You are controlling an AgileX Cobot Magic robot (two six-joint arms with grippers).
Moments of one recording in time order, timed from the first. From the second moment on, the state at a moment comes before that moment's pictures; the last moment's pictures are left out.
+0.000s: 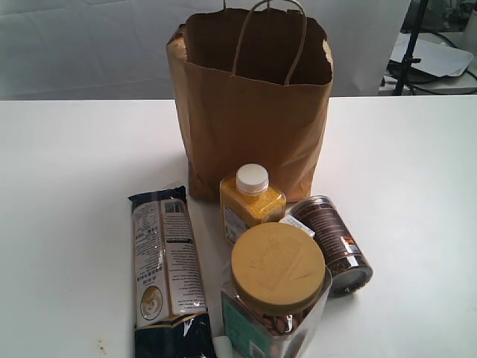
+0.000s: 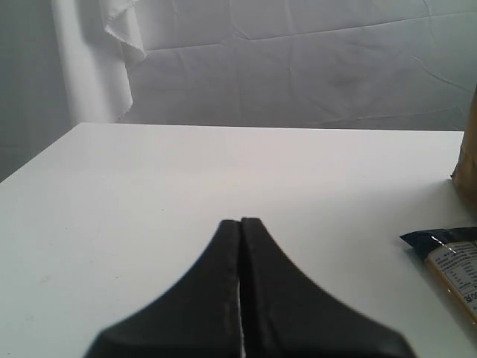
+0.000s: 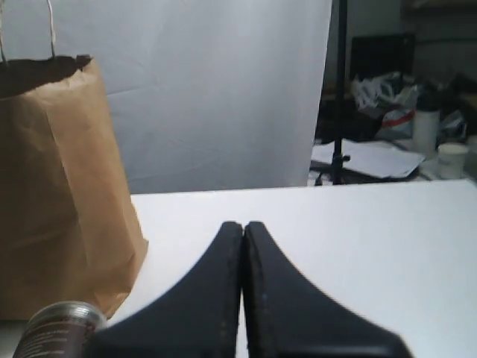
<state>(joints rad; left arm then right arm) 0.09 0.00 0.00 0.06 0.27 -0.04 0.31 0.21 0.00 0.02 -0.09 0.03</state>
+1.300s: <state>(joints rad) 0.09 0.00 0.00 0.06 0.27 -0.04 0.25 0.01 0.00 -0.10 0.09 0.03</state>
